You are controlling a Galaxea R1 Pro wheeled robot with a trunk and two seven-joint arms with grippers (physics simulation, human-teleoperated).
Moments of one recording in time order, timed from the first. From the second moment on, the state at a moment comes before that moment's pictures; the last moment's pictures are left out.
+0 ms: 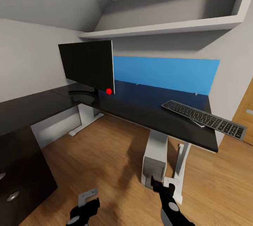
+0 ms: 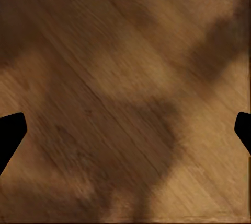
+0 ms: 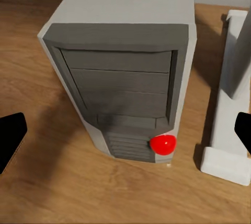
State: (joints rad) left arm -0.04 -0.14 -0.10 -1.22 0.26 0.37 0.41; right arm -0.40 0.10 0.10 -0.53 -0.18 -0.27 -0.20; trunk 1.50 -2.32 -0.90
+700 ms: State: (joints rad) left arm -0.04 -0.12 -0.10 -1.15 0.26 0.25 0.41; right arm -0.41 0.10 0.11 -0.38 -0.17 -0.30 -0.20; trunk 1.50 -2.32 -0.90
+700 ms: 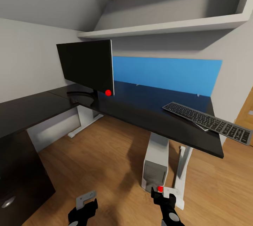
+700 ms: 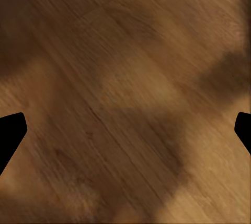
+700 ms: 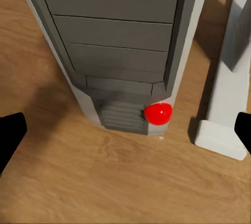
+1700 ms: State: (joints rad) left arm -0.04 -0.12 -0.11 -1.11 0.26 0.25 0.41; right arm -0.41 0.09 0.10 -0.37 -0.17 -0.30 -0.21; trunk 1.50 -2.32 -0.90
